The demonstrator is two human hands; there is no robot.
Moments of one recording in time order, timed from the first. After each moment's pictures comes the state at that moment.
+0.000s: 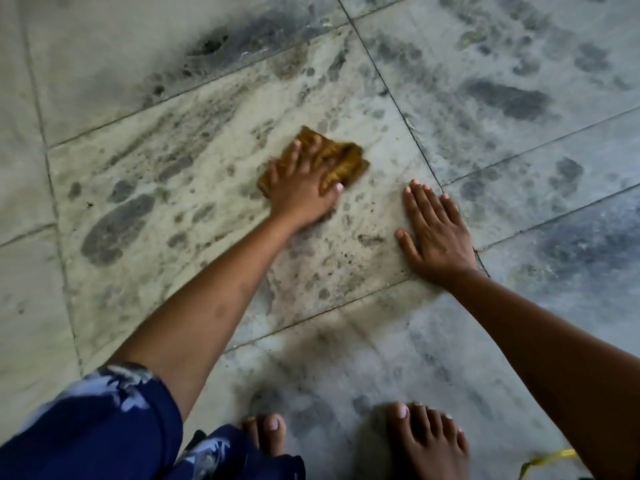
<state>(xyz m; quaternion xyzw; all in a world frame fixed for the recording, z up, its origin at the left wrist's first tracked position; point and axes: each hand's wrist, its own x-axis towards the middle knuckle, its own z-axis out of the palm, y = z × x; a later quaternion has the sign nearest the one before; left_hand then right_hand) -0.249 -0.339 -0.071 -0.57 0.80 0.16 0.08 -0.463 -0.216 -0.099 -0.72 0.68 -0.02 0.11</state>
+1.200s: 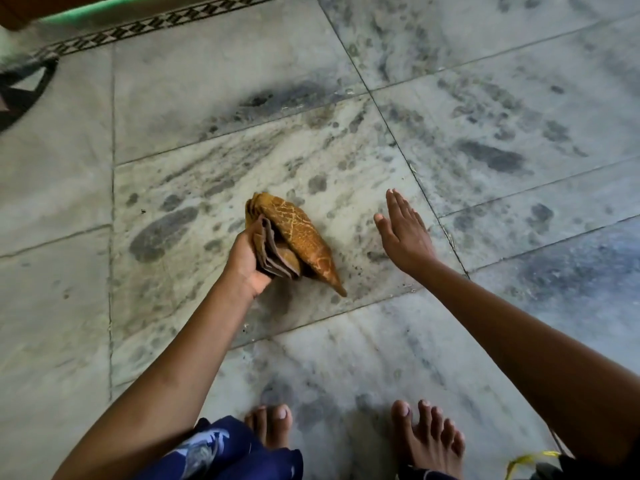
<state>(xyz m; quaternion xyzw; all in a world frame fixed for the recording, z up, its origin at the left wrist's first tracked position) -0.167 -0.247 0.001 -0.51 0.09 0.73 -0.45 -0.407 -0.239 -0.037 -0.65 0.69 -0.17 0.28</state>
